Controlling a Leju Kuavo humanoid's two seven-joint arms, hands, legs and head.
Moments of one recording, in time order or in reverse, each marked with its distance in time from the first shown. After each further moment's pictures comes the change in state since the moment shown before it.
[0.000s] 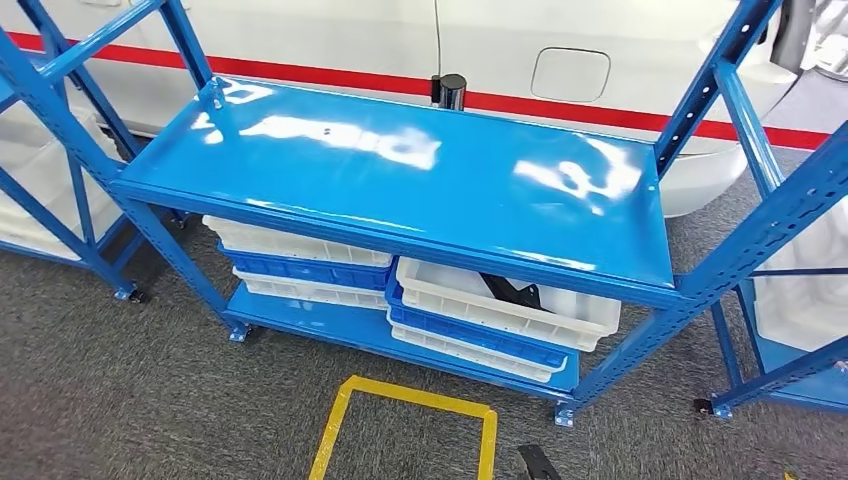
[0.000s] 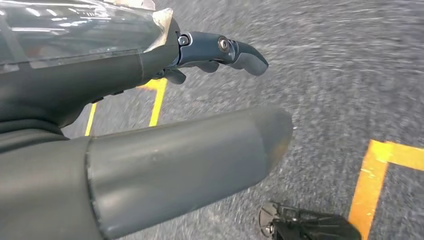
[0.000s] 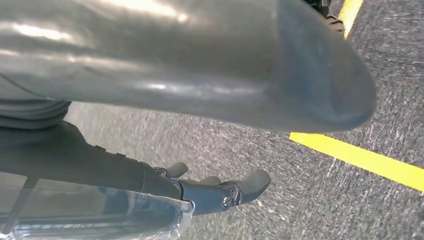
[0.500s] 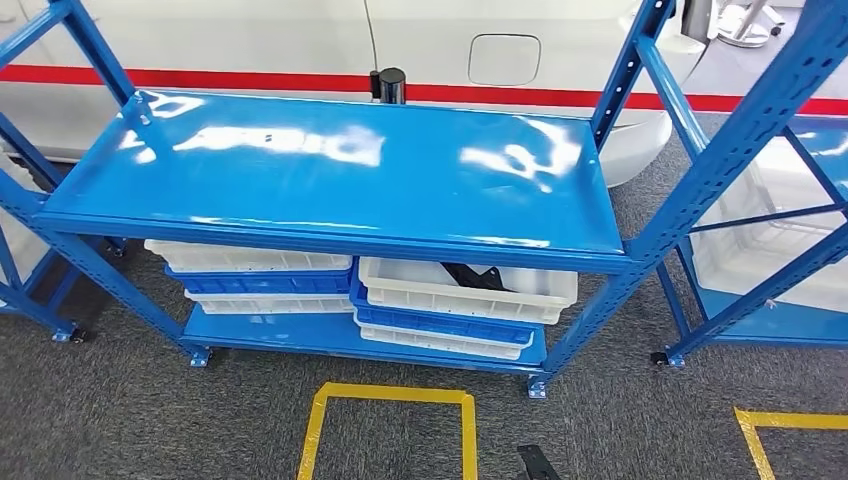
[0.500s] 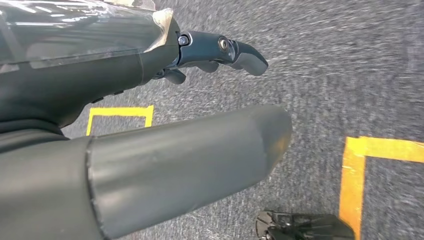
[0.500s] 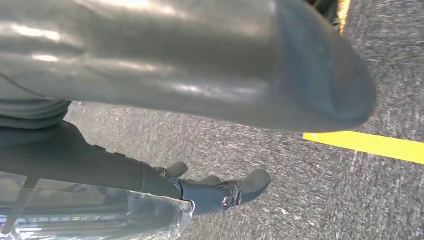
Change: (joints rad) left arm -0.002 -0.006 -0.001 0.000 0.000 0.006 -0.006; right arm 0.000 -0.004 0.000 0.000 0.020 -0.020 -0.013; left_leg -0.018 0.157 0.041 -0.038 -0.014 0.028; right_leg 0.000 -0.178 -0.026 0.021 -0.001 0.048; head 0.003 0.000
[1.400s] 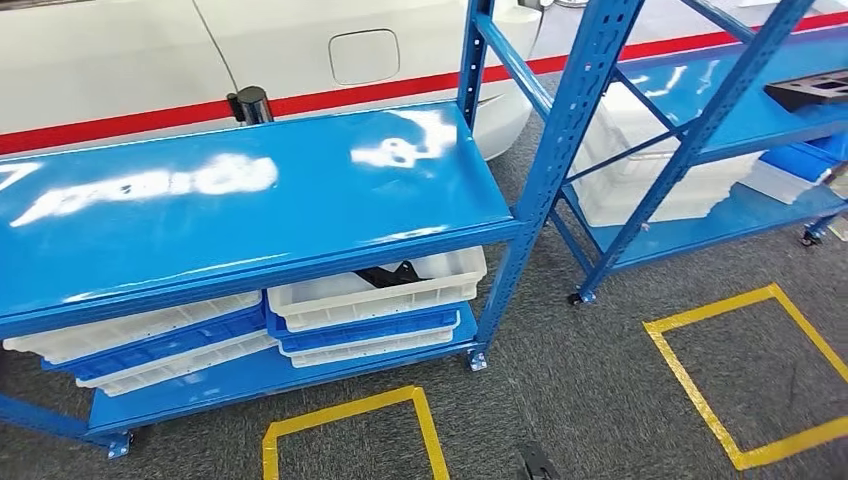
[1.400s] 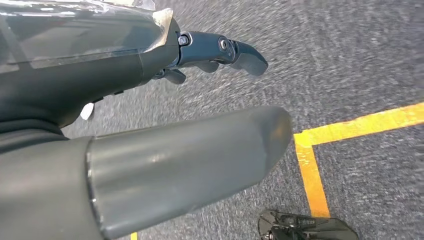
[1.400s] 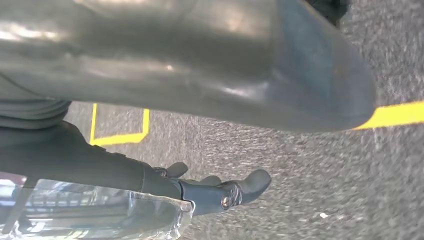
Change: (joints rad) left arm 0.001 0.000 -0.001 0.000 0.003 0.000 -0.003; right arm 0.000 -0.002 0.000 0.000 0.006 0.000 -0.011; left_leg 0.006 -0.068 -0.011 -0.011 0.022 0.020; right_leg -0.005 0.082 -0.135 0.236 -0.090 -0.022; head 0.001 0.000
